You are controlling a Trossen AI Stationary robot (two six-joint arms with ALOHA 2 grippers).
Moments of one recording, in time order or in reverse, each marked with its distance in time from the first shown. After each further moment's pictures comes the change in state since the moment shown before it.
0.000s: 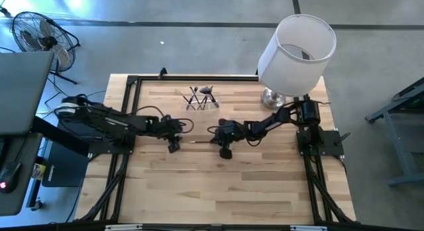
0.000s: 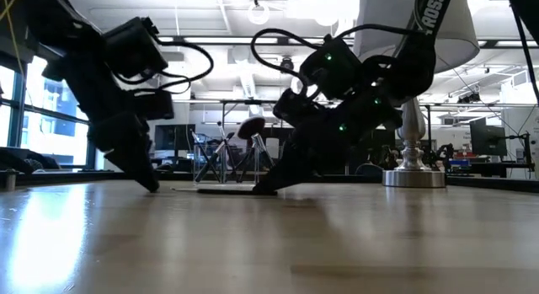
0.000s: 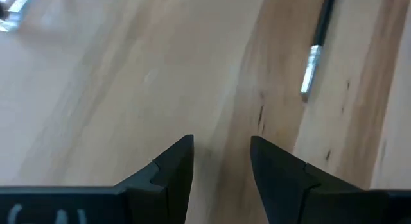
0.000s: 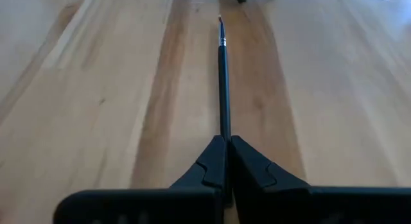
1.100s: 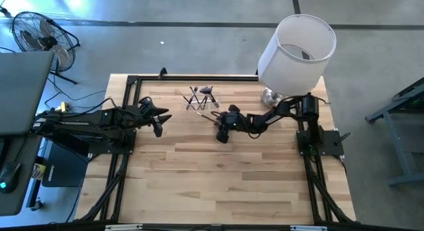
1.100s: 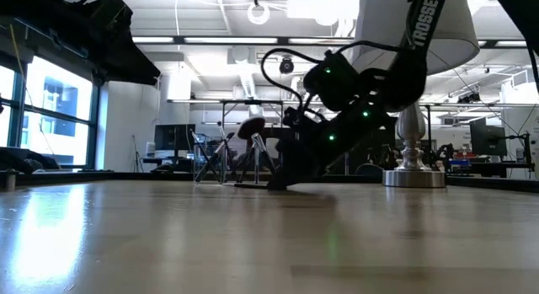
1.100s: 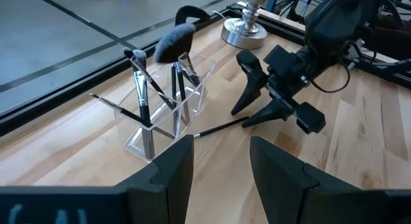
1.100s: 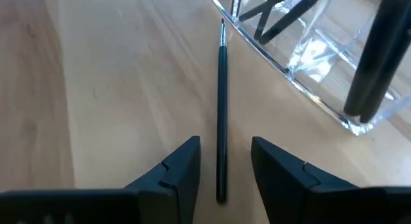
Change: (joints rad) left arm 0.000 -0.798 0.000 -0.232 -0.263 -0.082; right arm -0.155 -0.009 -0.025 0.071 0.351 0.113
